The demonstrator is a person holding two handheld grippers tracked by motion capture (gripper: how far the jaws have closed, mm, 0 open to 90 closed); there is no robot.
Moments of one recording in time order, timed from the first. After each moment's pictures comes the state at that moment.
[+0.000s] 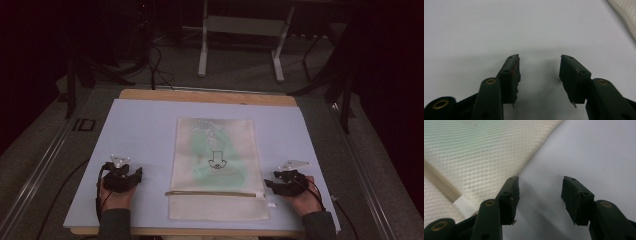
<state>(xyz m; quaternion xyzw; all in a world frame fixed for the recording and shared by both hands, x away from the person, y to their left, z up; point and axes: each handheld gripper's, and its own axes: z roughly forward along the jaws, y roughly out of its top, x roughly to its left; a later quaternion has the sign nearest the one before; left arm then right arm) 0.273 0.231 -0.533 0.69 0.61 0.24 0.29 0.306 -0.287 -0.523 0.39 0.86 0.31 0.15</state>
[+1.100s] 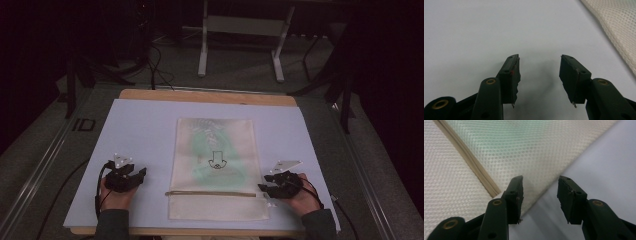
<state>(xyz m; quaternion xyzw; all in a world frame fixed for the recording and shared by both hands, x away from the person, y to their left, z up) 0.274 0.229 -0.530 0.72 0.58 0.22 0.32 0.301 -0.265 -0.510 0.32 0.90 0.30 0.10</state>
